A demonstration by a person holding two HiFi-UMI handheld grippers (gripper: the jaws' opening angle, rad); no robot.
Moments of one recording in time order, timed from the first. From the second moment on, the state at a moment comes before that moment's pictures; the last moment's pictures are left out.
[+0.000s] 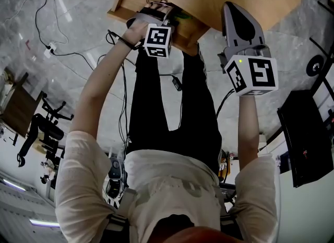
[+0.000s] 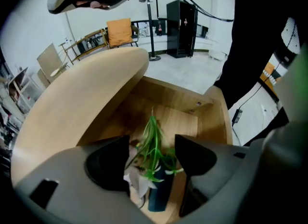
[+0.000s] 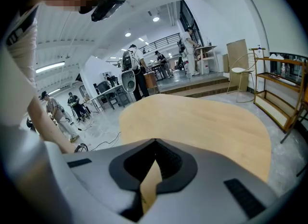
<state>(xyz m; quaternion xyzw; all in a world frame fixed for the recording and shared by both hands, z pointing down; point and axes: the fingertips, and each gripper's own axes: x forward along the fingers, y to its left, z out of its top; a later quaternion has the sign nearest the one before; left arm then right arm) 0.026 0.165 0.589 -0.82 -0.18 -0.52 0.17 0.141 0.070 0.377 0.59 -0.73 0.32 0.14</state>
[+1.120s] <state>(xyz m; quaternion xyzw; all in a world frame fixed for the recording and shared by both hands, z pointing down) 0.017 0.076 0.391 -0.89 0.16 -0.27 -0.34 0.067 0.023 0.287 0.57 -0.76 0.28 0.11</state>
